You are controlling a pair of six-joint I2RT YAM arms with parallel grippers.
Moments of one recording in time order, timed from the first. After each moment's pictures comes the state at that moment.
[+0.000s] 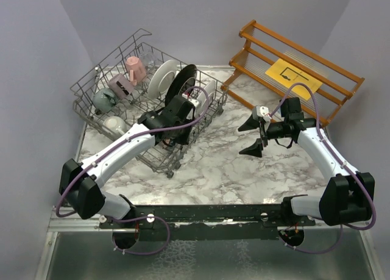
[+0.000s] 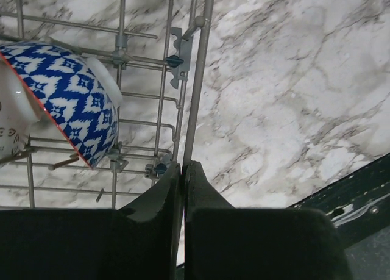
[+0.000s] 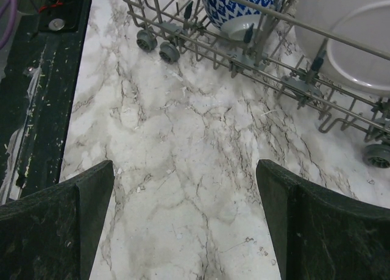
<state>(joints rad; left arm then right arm) -0.73 1.38 1.23 -0.83 -0.02 -0.29 0.12 1.29 0.93 -0.68 -1.24 -1.01</state>
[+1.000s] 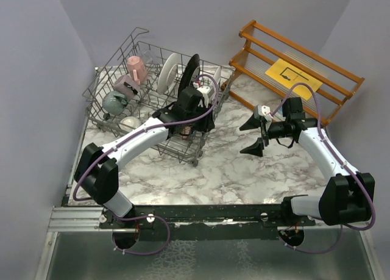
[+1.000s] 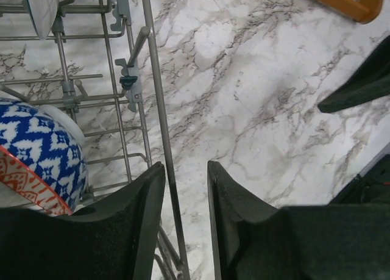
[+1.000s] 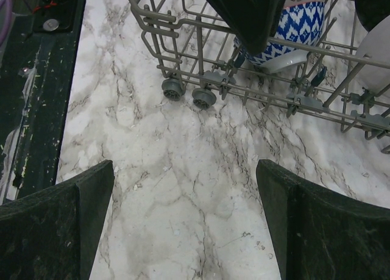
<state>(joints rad) -0.71 1.58 1.28 -0.37 0.14 -0.40 0.10 1.29 0.93 -0.68 -1.24 -1.01</state>
